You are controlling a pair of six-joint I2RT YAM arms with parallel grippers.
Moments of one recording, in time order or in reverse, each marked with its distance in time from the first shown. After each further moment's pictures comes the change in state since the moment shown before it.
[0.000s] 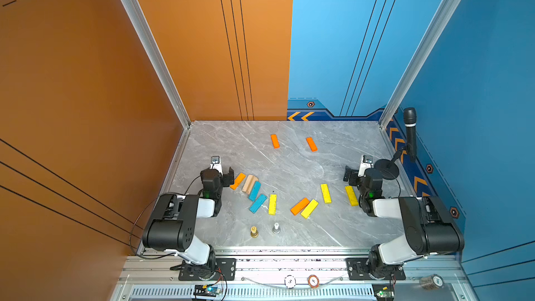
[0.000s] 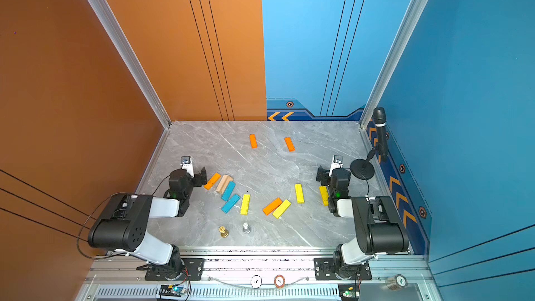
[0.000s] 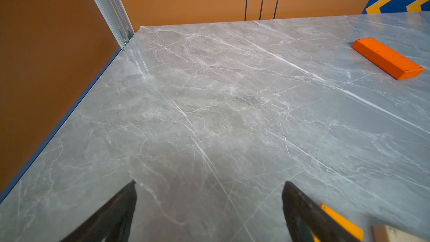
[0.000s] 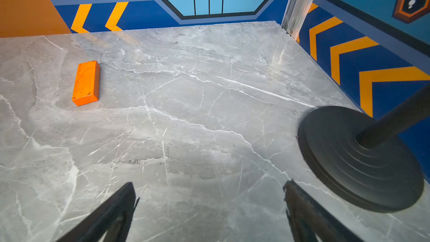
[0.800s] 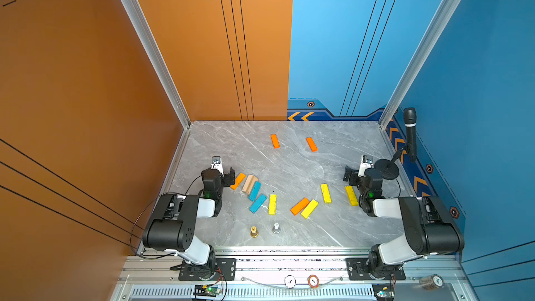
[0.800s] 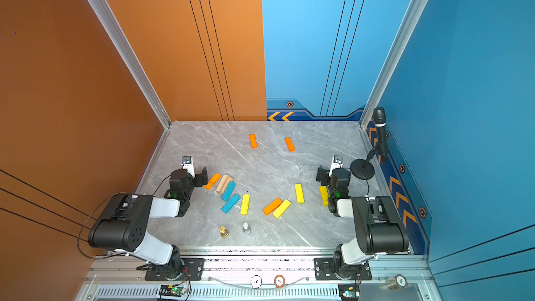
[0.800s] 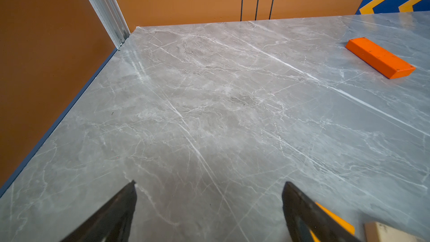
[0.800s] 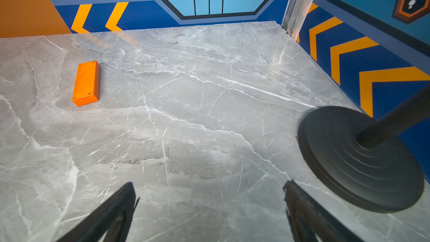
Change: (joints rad) left arm -0.013 0.000 0.000 0.000 0.003 -0.003; right arm 0.000 0.000 0.000 0.000 0.000 0.000
